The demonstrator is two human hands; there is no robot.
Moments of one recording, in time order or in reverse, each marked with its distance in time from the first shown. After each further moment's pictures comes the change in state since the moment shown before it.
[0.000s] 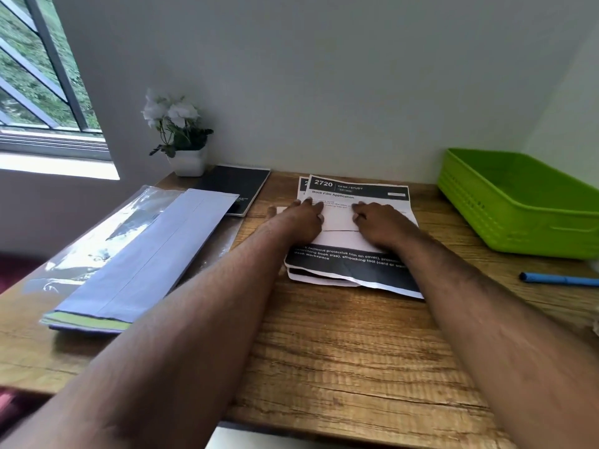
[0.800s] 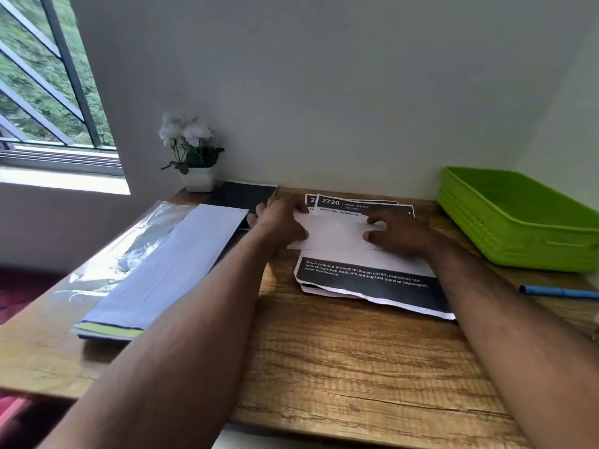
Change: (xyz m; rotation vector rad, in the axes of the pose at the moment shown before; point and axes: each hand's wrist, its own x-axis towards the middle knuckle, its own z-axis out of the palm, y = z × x) left_hand -0.027 -0.032 -0.025 -0.327 0.347 -0.072; right_hand 0.002 0.026 -0.019 0.101 0.007 -0.019
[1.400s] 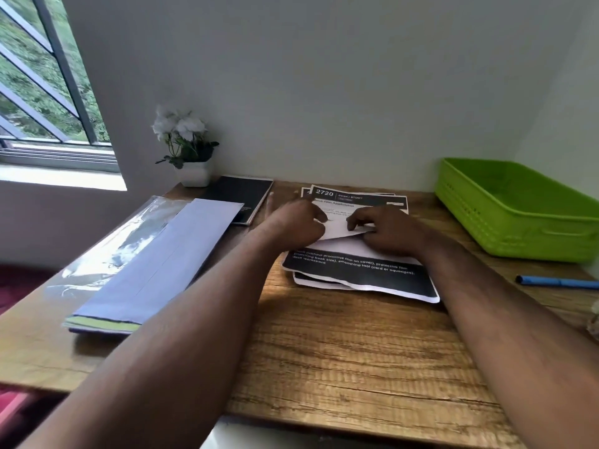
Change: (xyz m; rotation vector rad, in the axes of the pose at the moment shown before) left_hand -0.007 0.023 0.013 0.196 -0.175 0.215; right_hand -0.021 -0.018 -0.003 0.032 0.012 -0.316
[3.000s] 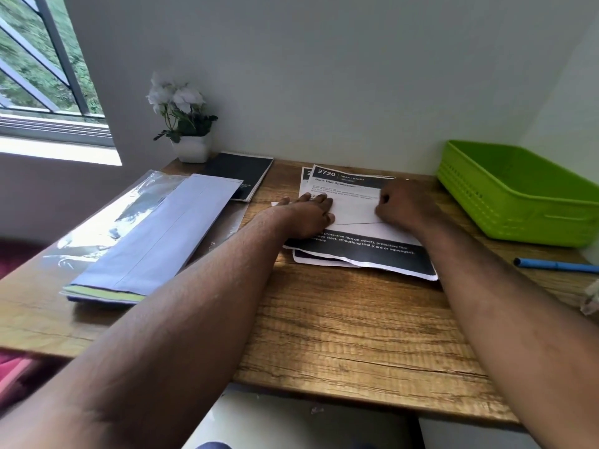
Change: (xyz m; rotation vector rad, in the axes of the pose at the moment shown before) left_hand -0.002 0.000 0.017 0.156 -0.299 0.036; right_hand -0.005 -0.008 -0.006 -0.188 0.184 0.364
